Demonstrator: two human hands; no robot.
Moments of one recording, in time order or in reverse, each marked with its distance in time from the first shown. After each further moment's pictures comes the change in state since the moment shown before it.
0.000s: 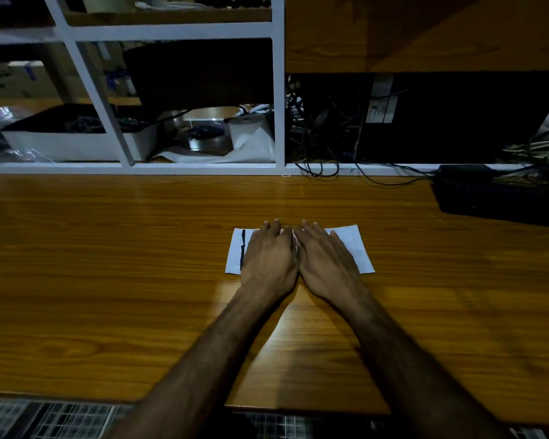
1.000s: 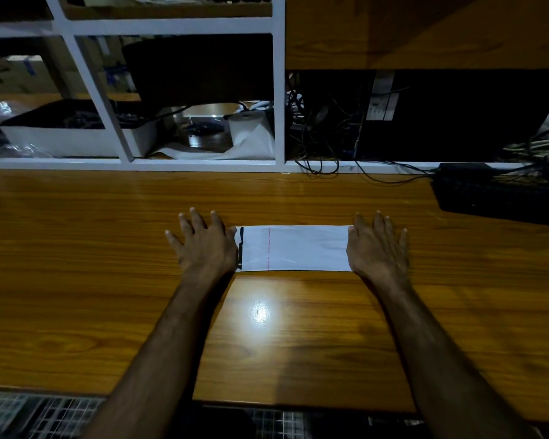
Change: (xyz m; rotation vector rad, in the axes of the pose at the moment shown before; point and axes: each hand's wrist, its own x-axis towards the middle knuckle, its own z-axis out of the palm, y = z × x) left_hand 0.000 -0.082 -0.031 0.065 -0.063 -0.483; right_hand 0.007 0.070 -0.021 -0.146 0.062 0.454
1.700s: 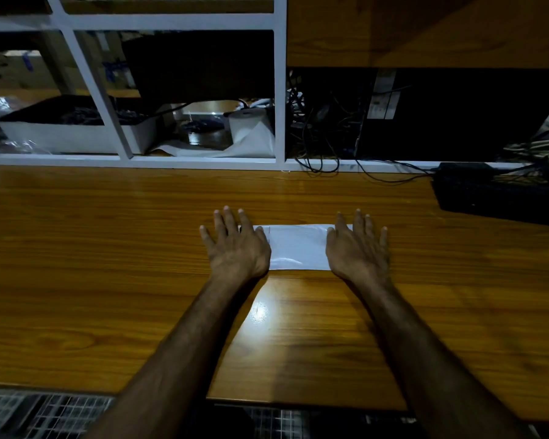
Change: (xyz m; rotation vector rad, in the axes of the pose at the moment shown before) left_hand -0.014 0.047 0.013 0.048 -0.117 0.093; right_hand -0.012 -0.032 0.001 -0.076 -0.087 -0.048
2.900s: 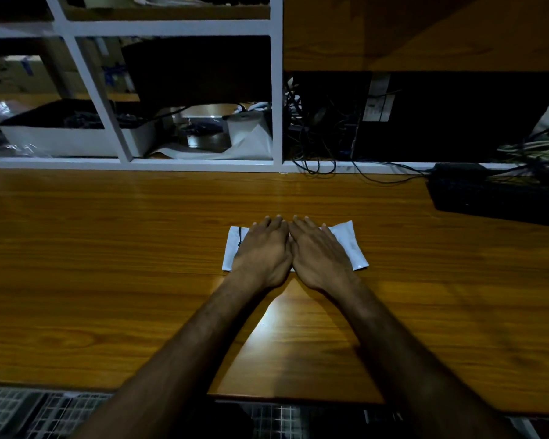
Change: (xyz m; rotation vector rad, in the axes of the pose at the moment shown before) left_hand -0.014 0.023 0.004 -0.120 0.056 0.492; right_hand -0.018 -0.035 0.006 0.158 -0.006 -0.488
